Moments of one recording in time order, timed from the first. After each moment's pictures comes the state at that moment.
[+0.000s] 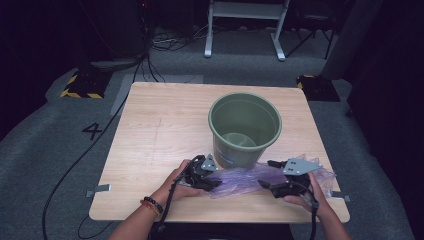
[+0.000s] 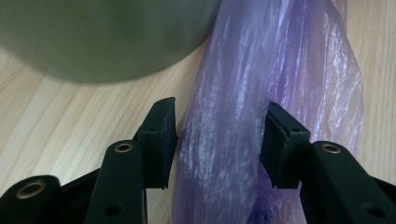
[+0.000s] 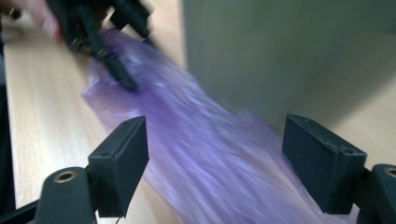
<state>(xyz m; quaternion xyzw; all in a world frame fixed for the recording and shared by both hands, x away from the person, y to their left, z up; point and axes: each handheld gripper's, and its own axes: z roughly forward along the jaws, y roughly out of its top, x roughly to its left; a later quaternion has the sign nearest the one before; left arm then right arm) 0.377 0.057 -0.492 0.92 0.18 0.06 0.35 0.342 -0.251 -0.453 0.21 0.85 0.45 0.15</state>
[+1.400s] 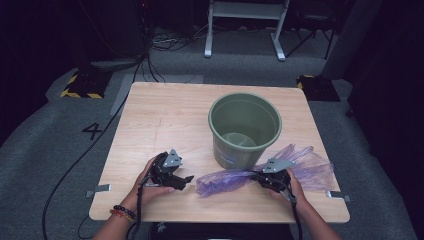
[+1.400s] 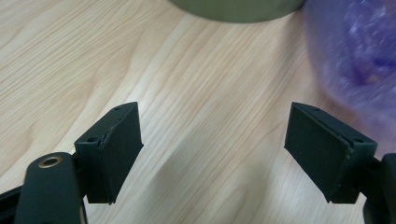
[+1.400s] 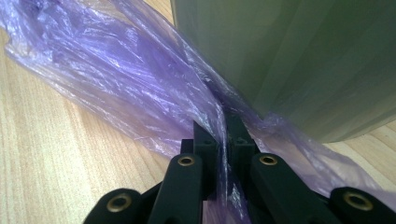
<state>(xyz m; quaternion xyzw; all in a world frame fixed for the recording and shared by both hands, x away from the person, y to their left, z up) 0.367 0.166 -0.486 0.87 0.29 0.13 0.39 0.372 -0.227 -0.502 0.23 0.87 0.41 0.13</state>
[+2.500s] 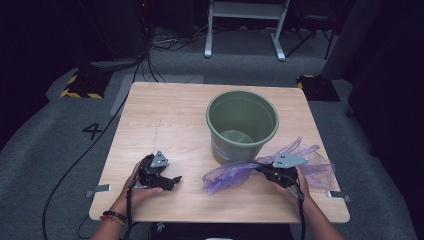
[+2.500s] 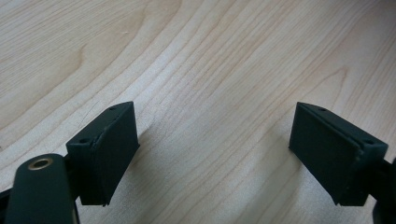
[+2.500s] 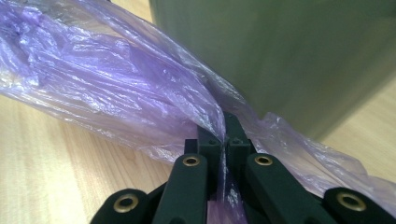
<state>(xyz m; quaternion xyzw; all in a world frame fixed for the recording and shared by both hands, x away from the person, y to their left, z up) 0.368 0.193 -0.504 0.86 0.33 0.13 0.36 0.372 -0.246 -0.476 0.23 0.83 0.48 0.17</state>
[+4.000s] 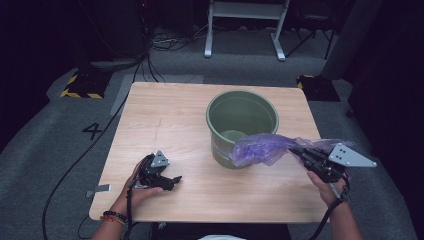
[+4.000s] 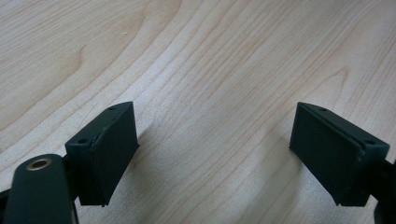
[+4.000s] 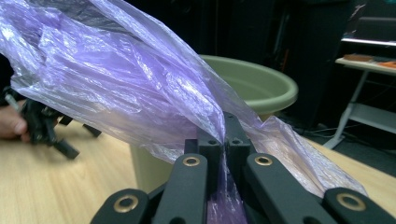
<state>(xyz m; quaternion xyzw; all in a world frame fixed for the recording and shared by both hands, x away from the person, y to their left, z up) 0.369 0.192 -0.504 0.86 0.33 0.14 0.36 0.339 -0.314 -0.377 0.24 0.71 0.61 0.27</state>
